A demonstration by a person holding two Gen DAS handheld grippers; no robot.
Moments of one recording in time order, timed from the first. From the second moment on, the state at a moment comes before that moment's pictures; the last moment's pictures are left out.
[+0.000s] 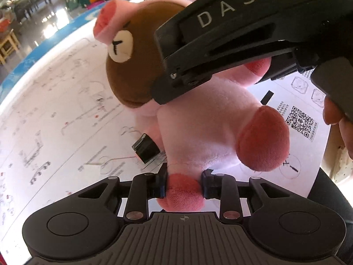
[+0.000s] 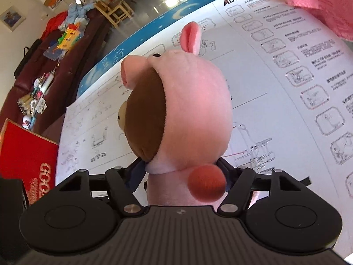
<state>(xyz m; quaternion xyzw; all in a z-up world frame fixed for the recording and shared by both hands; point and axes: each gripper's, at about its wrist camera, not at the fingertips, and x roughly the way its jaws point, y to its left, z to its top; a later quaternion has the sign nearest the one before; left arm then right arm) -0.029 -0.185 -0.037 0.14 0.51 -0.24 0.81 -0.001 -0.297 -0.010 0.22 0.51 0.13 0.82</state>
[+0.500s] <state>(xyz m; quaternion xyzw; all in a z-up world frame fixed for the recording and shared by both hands) -0.078 -0.142 0.016 0.18 0.47 -0.23 0.83 -0.023 -0.254 0.027 0.21 0.50 0.18 0.82</state>
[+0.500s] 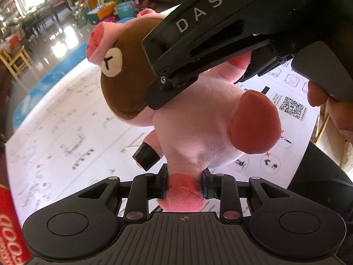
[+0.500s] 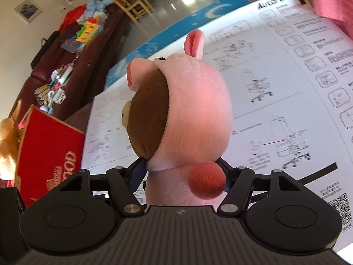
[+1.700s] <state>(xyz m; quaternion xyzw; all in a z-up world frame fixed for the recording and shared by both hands) -0.272 0.010 0.184 0.18 0.37 0.01 0.91 -0.111 -0.036 0.187 0.08 0.38 0.45 0.80</state>
